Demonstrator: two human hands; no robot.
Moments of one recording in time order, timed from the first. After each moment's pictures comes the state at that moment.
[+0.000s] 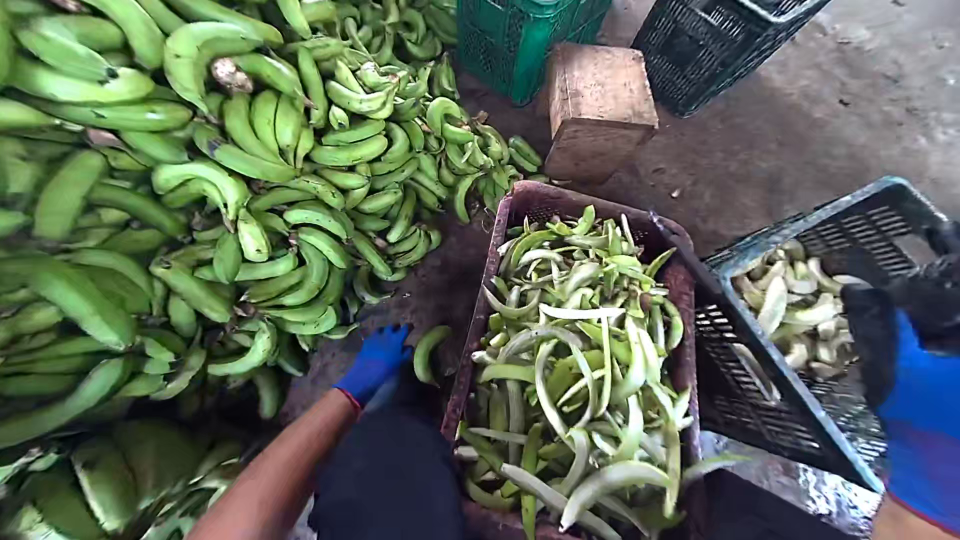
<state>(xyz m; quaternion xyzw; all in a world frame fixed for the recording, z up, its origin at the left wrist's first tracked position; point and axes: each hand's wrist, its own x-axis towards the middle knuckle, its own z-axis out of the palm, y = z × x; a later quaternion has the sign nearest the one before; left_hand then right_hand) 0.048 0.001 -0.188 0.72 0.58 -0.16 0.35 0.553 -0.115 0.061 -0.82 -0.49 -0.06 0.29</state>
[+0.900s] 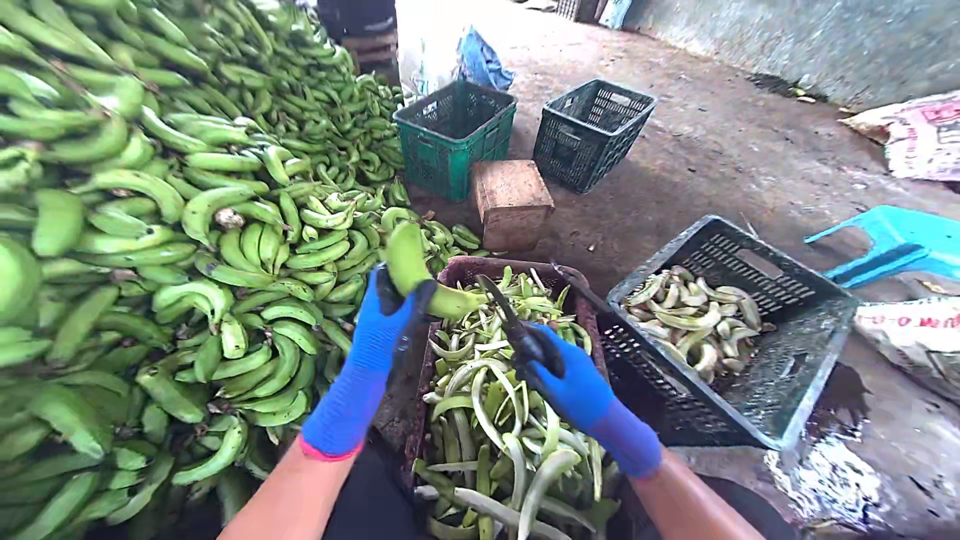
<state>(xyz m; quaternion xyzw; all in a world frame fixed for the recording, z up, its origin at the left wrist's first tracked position) 0.179 -0.017 0.094 0.56 0.47 0.48 0.48 0.404 -0.128 0.083 -0.60 -0.61 0.35 0.37</state>
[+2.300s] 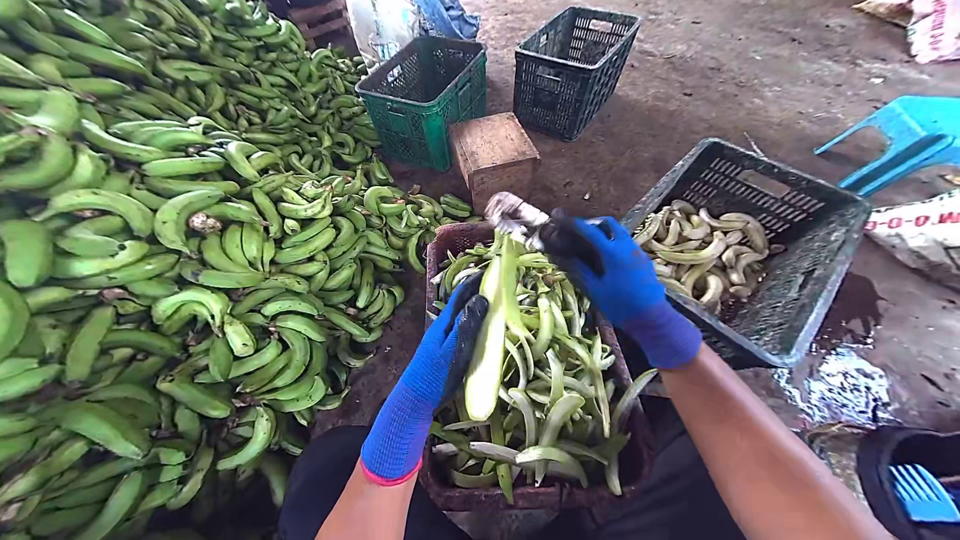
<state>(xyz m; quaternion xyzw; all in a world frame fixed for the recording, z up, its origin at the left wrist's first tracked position) 0.219 -0.082 0.083 0.63 0.35 0.32 0.62 0.473 -0.112 0.090 -0.66 -0.68 0.00 0.32</state>
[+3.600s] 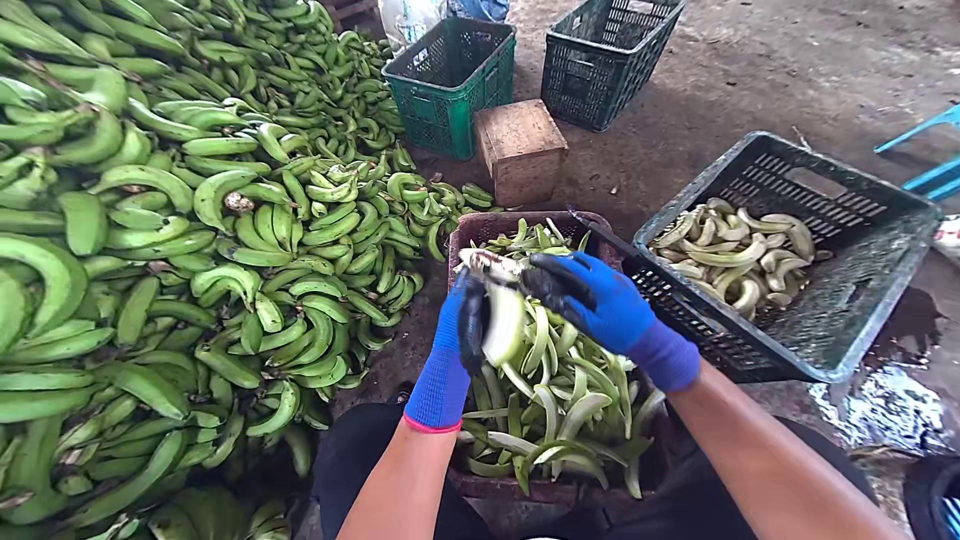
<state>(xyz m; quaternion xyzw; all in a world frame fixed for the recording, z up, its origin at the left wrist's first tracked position) 0.235 -0.063 0.053 0.43 0.38 0.46 0.68 0.442 -0.107 0.060 -0.58 -0.74 0.13 0.32</state>
